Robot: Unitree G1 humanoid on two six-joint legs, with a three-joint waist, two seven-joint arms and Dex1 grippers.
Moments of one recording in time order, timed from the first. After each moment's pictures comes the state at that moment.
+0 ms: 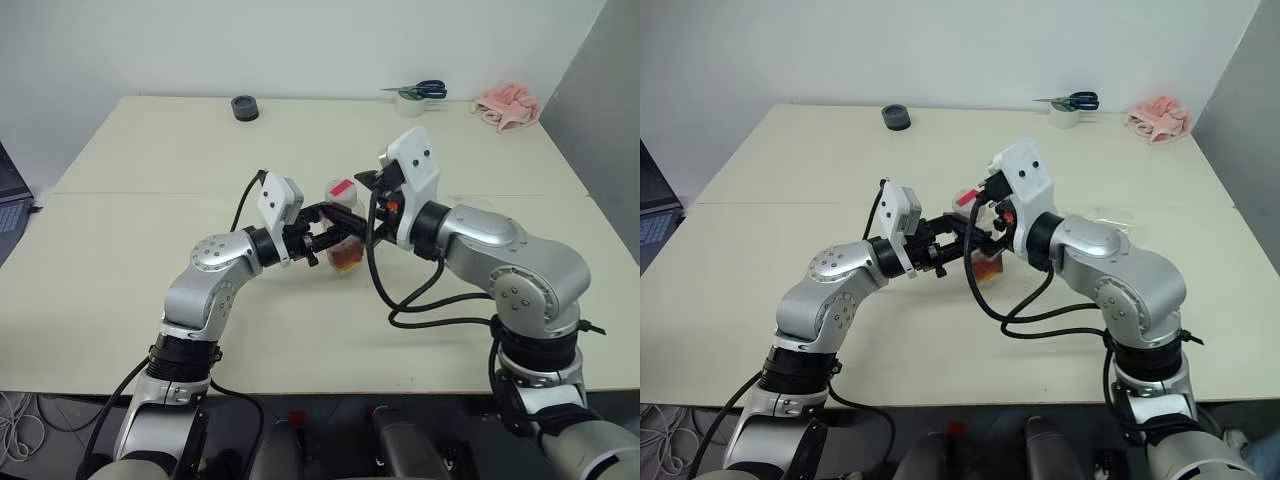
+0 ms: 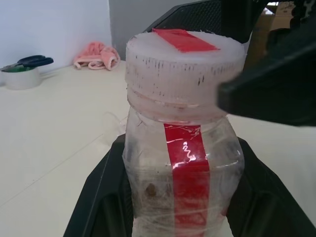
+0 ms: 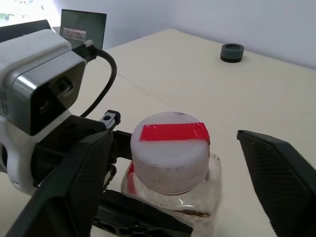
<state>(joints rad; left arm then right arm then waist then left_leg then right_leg) -0.56 0.39 -0.06 -0.07 -0.42 0.42 -0.82 -0.77 -0.25 0.08 -0.50 0.53 1.14 0.26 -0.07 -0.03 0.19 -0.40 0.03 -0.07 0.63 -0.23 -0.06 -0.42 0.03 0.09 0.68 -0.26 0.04</state>
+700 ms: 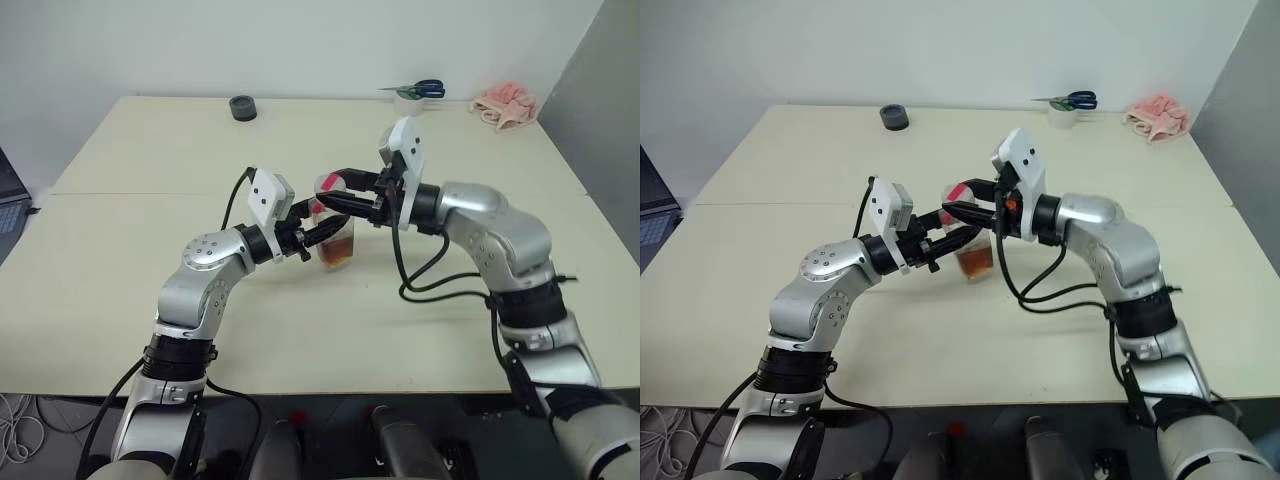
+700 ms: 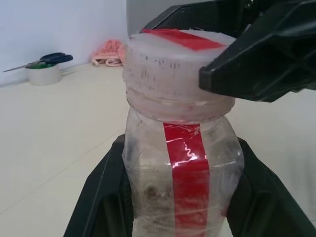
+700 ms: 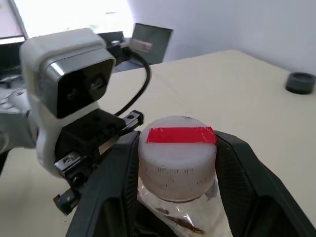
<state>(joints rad) -0.56 0.39 -0.03 -0.06 -0.39 0.42 -0.80 -0.93 -0.36 0.18 0.11 0.44 0.58 0.91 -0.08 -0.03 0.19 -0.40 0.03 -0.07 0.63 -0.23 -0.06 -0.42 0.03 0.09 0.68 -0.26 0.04</state>
